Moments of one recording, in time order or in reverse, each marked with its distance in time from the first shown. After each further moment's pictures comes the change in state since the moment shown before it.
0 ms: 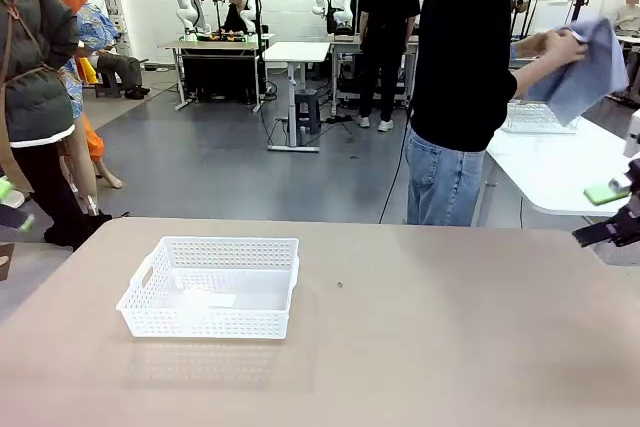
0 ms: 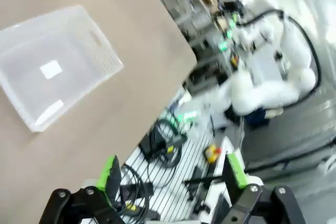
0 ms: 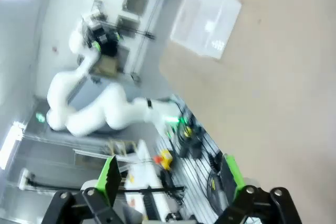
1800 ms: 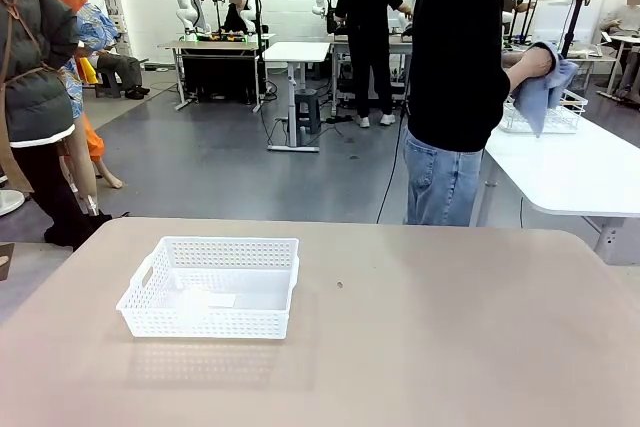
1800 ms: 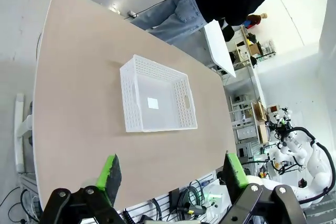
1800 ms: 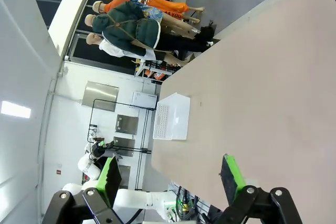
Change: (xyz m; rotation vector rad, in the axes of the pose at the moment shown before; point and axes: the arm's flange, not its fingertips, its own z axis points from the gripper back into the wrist) left arm -0.084 0.031 0.143 0.304 -0.459 0.312; right arm -0.092 -0.038 0.183 -0.093 -0.568 -0.204
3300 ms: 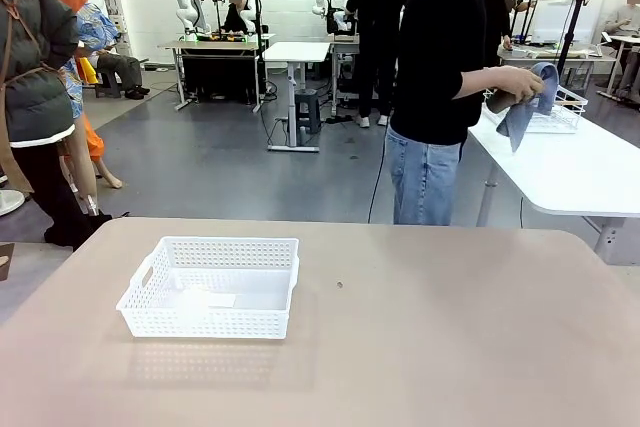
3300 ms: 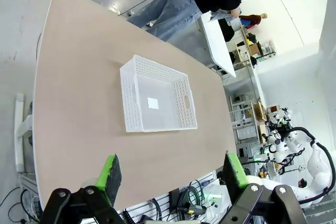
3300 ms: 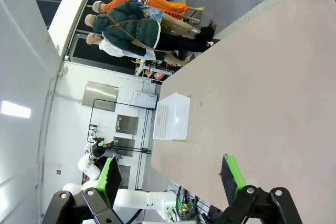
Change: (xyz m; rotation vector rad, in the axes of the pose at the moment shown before) left arm 0.000 0.000 0.000 0.000 0.000 0.000; right arm 0.000 0.000 0.000 0.000 0.000 0.000
